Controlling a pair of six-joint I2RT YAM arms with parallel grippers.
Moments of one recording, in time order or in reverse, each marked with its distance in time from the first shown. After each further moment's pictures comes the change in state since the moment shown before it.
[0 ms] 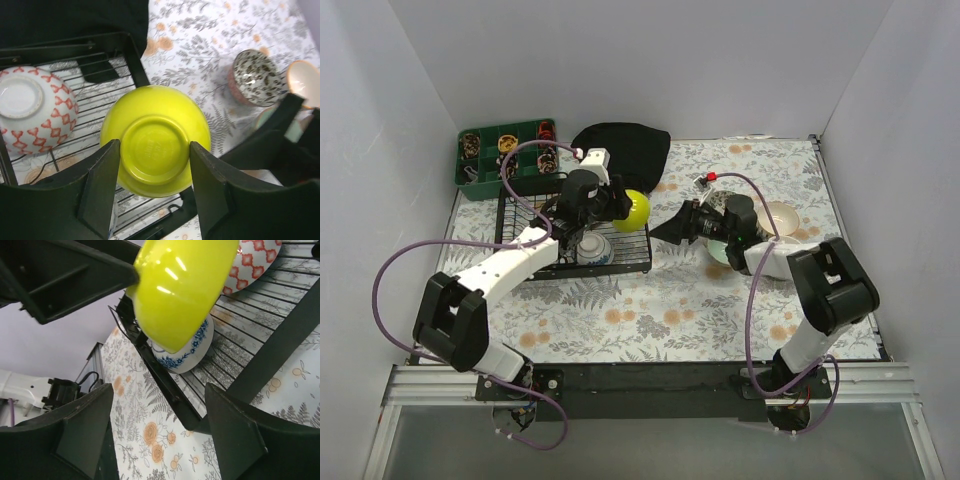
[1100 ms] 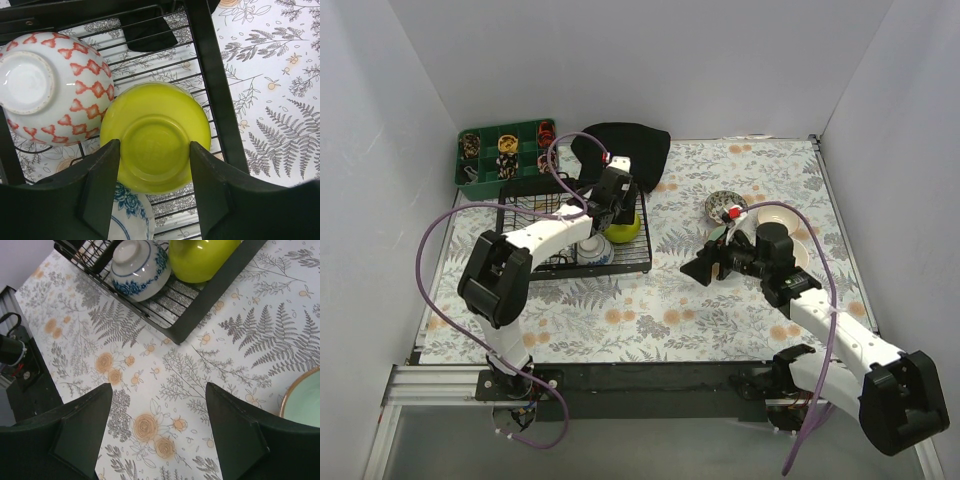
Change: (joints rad) left arm -0.043 0.331 0.238 -0.222 -0.223 0.086; right arm -0.014 -0.669 -0.215 -0.699 0.180 -0.523
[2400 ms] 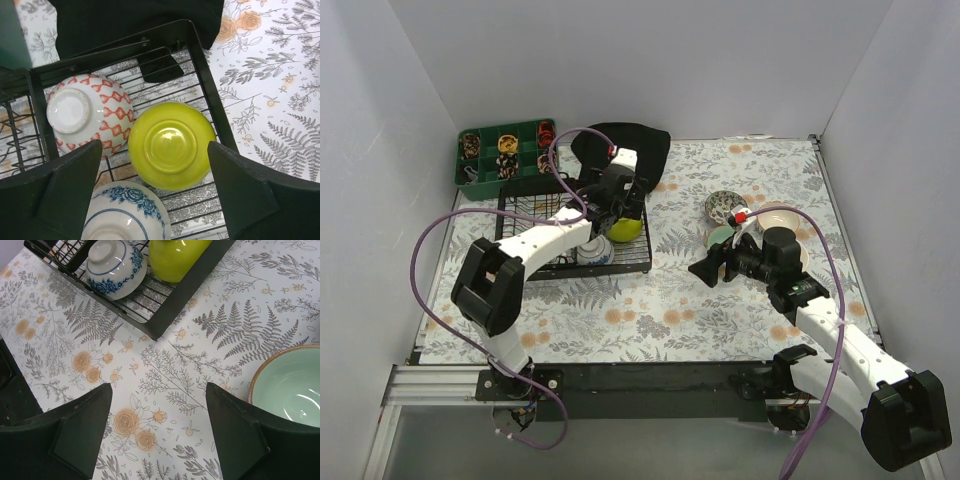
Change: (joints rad) left arm -0.048 -0.088 -0.025 0.079 -0.112 0.153; right arm -0.024 -0.079 -0.014 -0.066 0.077 -0.068
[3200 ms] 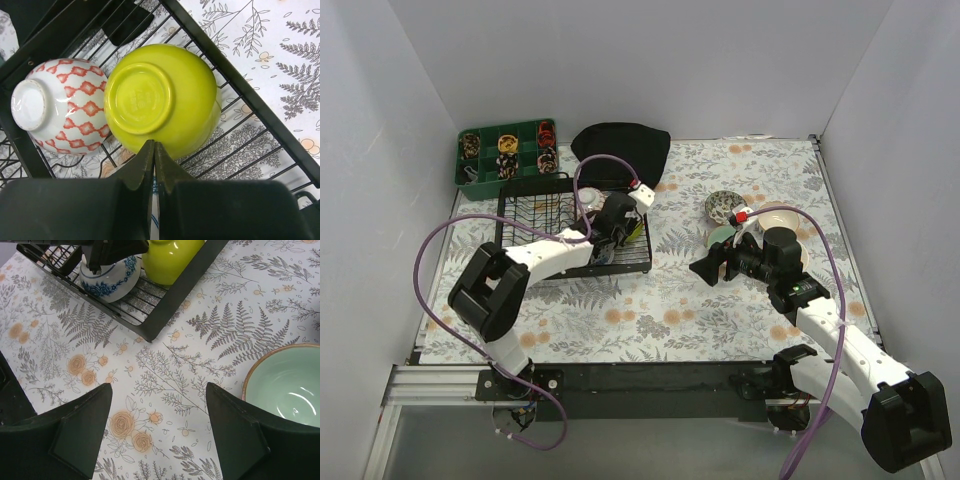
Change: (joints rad) left arm -0.054 -0.018 -0.224 0.141 0.067 0.346; right arm 0.000 -0.007 0.000 0.000 0.030 0.000
